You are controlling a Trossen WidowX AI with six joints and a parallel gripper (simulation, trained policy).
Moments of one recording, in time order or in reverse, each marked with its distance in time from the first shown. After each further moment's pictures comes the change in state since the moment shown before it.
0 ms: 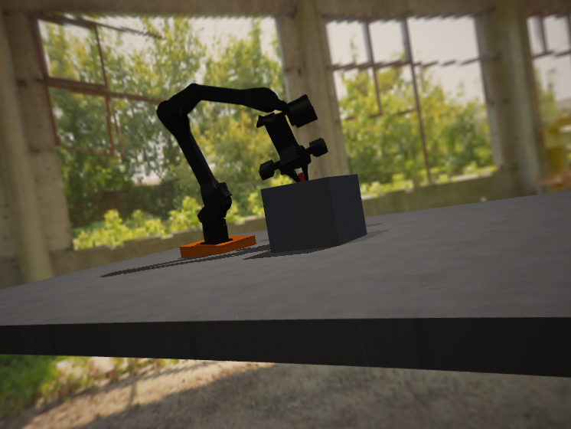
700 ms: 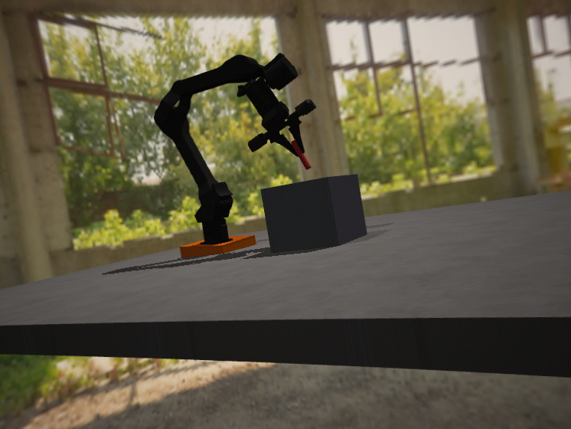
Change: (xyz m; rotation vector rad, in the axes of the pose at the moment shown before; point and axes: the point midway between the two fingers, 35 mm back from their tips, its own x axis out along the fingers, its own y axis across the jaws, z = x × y) arm -0.105 0.025 0.053 0.053 -0.270 0.198
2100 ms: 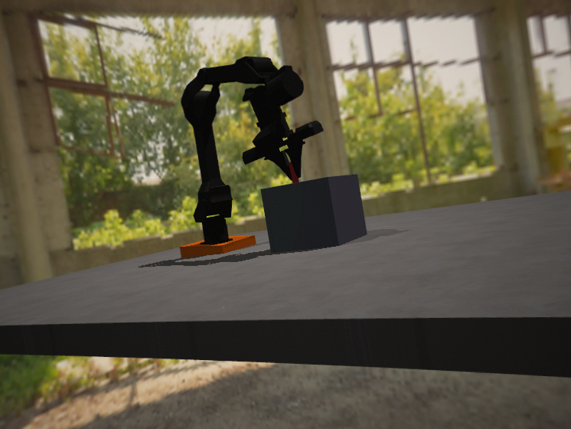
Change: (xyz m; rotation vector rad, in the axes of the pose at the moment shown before) arm 0.034 -0.007 0.139 0.247 -0.082 -0.192
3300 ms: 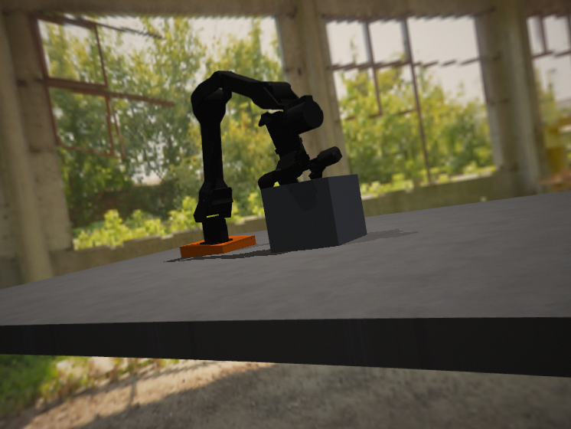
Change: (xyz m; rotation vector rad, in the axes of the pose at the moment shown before) arm 0.073 0.018 0.009 -0.134 0.096 -0.036
